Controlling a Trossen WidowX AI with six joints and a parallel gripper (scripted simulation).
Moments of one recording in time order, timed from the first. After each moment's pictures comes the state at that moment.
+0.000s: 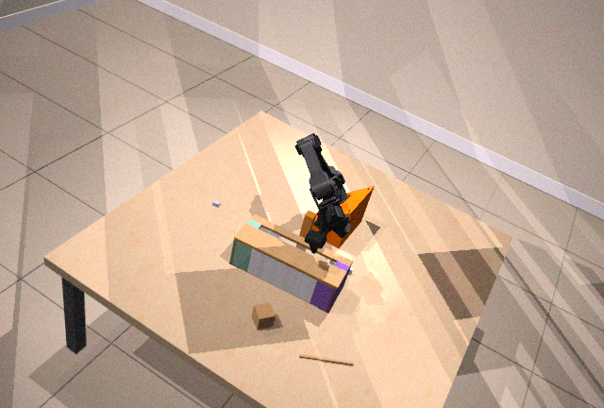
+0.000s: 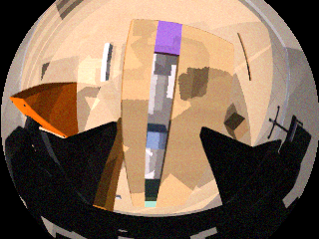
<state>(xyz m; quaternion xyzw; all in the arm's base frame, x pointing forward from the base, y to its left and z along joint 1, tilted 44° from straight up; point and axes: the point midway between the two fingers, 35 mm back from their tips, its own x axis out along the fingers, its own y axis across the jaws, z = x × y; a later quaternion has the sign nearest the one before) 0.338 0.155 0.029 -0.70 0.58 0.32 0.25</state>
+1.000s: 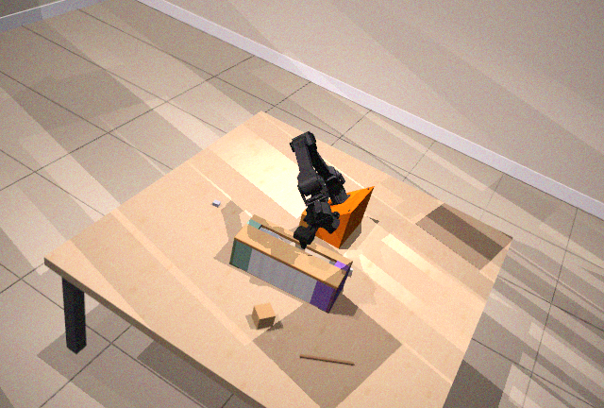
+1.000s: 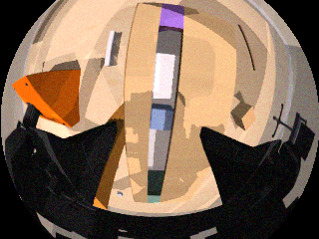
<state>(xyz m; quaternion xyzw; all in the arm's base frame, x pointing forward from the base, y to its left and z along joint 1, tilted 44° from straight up) 0.343 0.127 0.053 -0.69 0.59 0.33 0.25</state>
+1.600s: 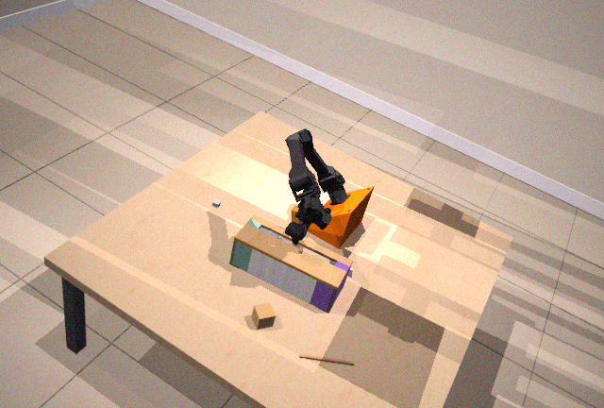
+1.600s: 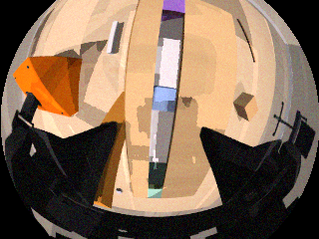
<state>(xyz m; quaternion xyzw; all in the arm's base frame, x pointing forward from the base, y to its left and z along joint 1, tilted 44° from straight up) 0.347 0.105 0.073 -0.69 0.59 0.32 0.25</state>
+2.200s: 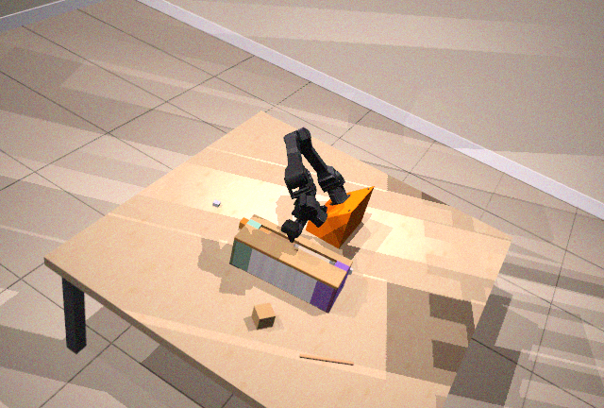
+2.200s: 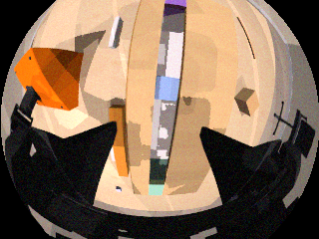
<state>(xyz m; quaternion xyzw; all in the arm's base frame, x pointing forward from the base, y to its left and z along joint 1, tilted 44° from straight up) 0.348 0.094 0.084 -0.69 0.59 0.32 0.25</state>
